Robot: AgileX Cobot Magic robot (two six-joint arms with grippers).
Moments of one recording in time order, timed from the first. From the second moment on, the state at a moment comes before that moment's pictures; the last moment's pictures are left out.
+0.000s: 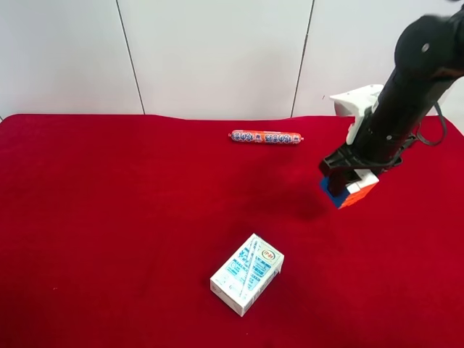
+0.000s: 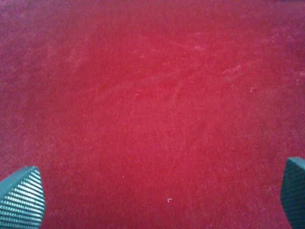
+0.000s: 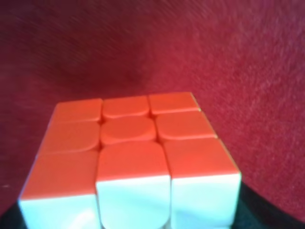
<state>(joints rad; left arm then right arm) -0.03 -0.01 -0.51 -0.11 1.07 0.10 0.27 1.65 -1.04 0.08 0.84 -0.23</state>
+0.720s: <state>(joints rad) -0.03 0.07 -0.53 -0.11 1.08 0.10 0.81 1.61 -1.04 0.10 0.71 -0.27</state>
